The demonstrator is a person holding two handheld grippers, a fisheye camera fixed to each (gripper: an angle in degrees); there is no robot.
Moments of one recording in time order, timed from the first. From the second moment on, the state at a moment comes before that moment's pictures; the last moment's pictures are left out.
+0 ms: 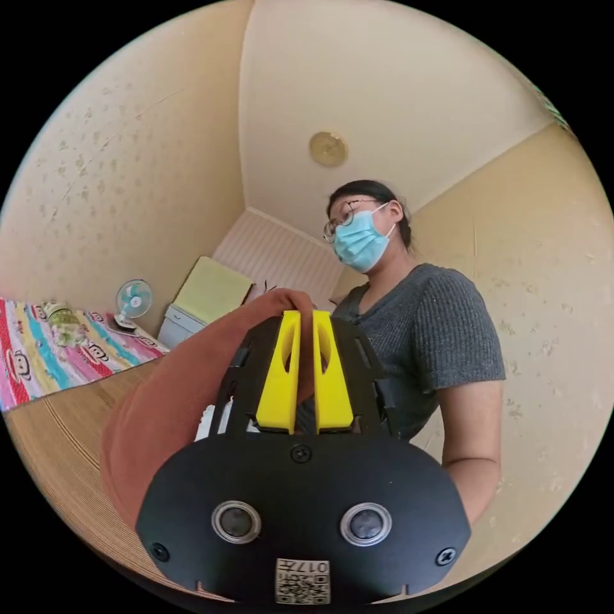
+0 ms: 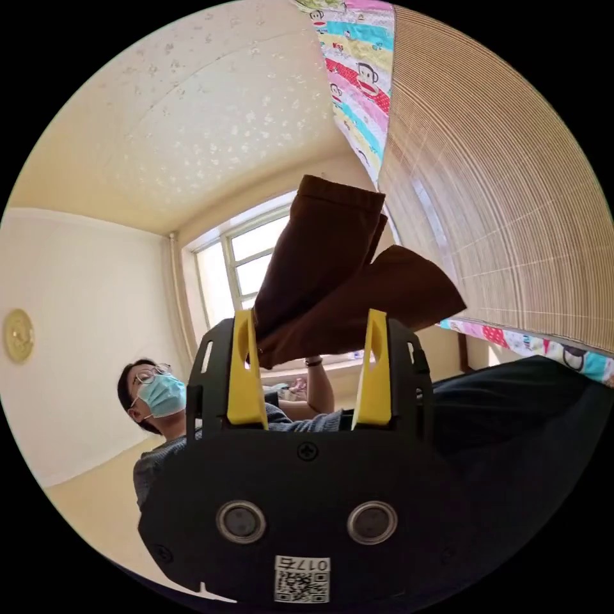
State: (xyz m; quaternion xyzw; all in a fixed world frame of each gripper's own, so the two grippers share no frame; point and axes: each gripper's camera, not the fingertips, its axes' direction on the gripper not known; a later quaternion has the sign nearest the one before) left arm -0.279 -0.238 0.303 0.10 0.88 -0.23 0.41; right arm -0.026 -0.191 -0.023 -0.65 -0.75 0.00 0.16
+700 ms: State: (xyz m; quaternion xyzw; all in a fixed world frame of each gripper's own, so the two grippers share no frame) left arm 0.073 -0.287 0.129 -0.29 0.83 -0.05 0.48; right arm 0.057 -0.439 0.044 -0.20 -0.97 -0.04 -0.16
